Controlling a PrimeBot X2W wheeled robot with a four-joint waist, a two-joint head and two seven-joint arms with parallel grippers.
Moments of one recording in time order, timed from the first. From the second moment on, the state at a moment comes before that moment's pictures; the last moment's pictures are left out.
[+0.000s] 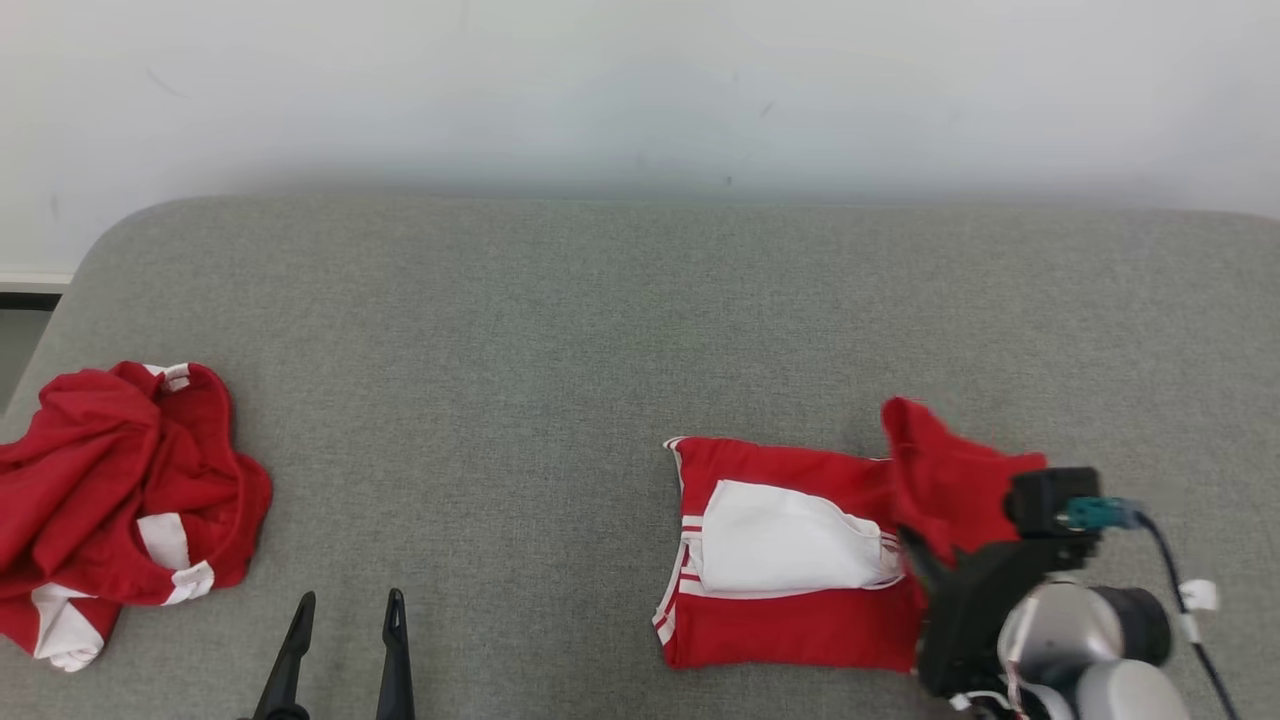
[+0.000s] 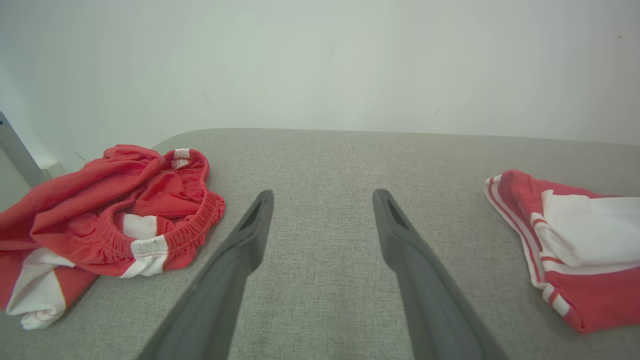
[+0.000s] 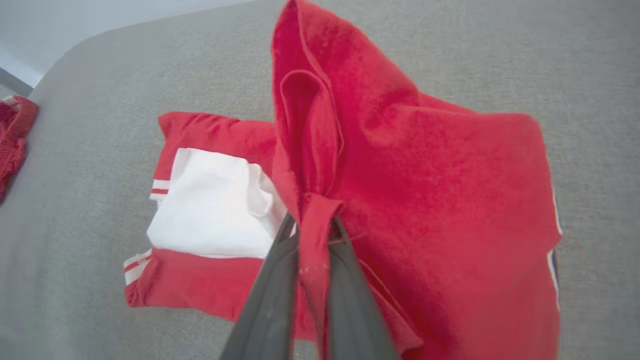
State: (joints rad) left arm 0.08 0.05 -0.04 0.09 -0.10 -0.05 -0.26; right arm -0.09 -0.05 -0.07 -0.03 0.21 0.13 0.65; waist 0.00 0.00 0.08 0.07
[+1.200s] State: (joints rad) left arm 0.06 0.05 -0.06 0.10 -0.11 -0.04 -0.26; right arm -0.32 -0.05 0.25 0.28 0.63 0.13 0.38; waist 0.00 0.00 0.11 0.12
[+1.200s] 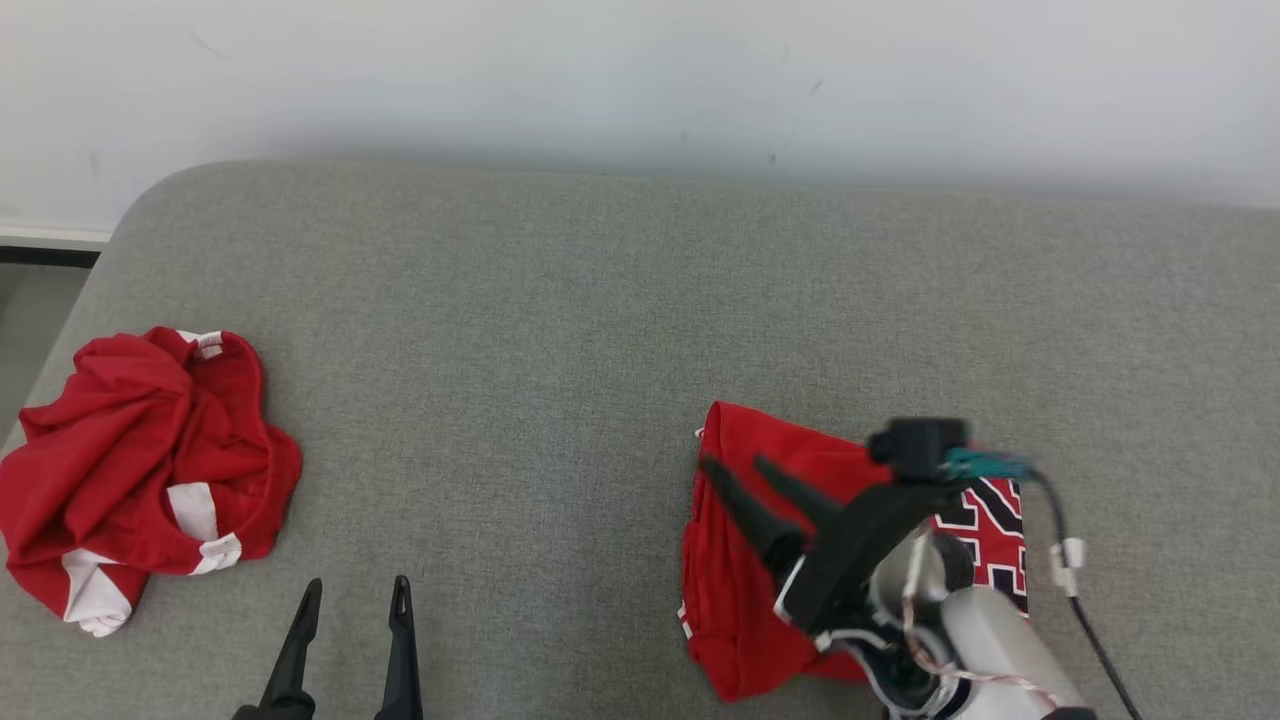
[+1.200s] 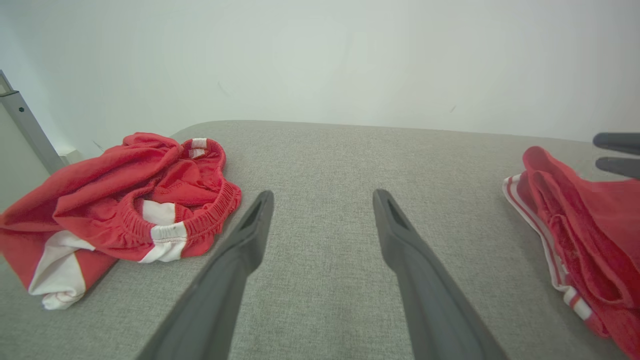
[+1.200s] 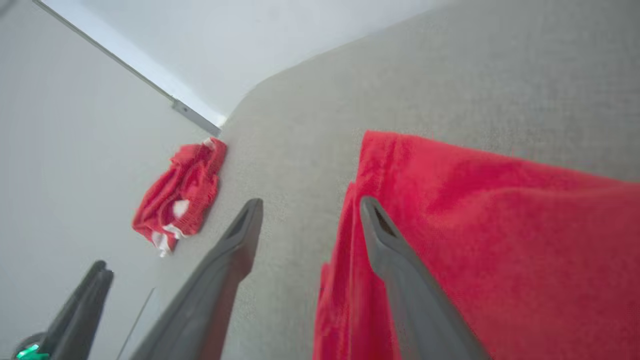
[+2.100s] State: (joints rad) left arm 0.08 0.05 -0.05 0.10 -0.11 -0.05 -0.26; right arm 0.06 -0.05 -0.12 0.06 0.29 0.13 0.05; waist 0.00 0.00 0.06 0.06
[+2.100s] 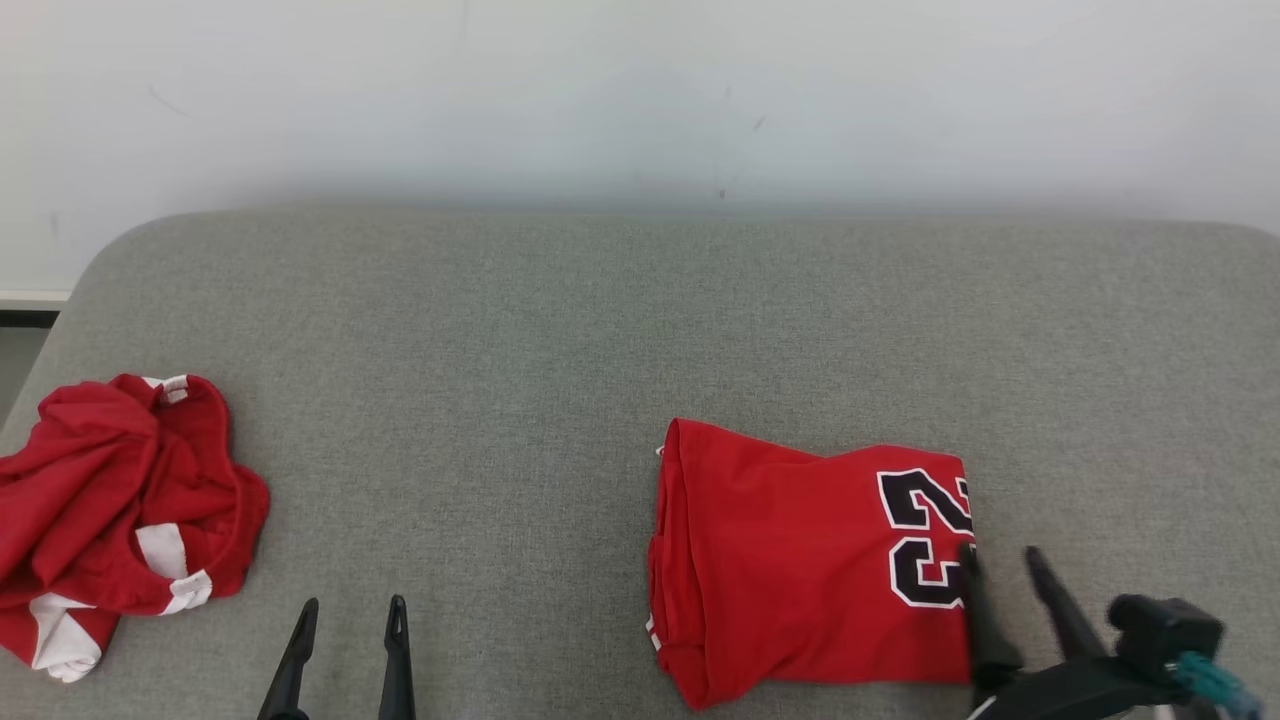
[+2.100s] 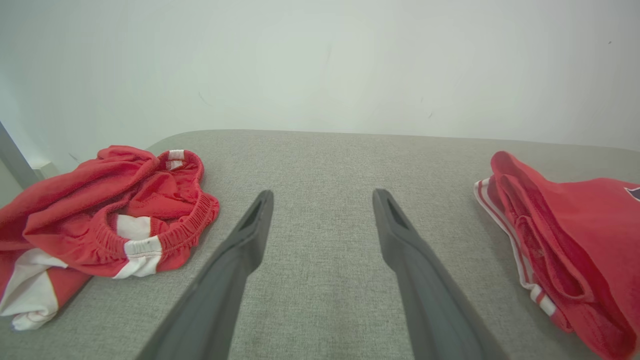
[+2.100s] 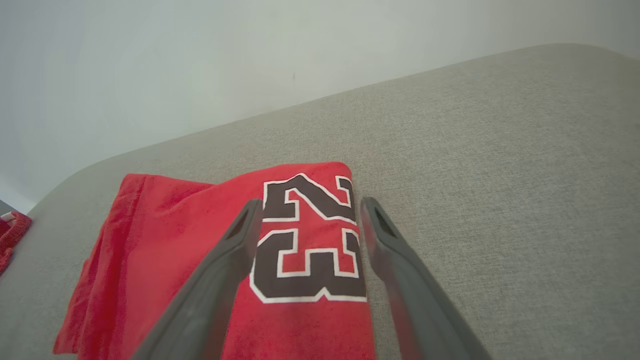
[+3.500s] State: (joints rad) left arm 0.07 0.05 -0.06 0.10 -0.11 -0.05 -0.26; right arm -0.11 -0.05 0.31 0.22 0.05 0.13 0.27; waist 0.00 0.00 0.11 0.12
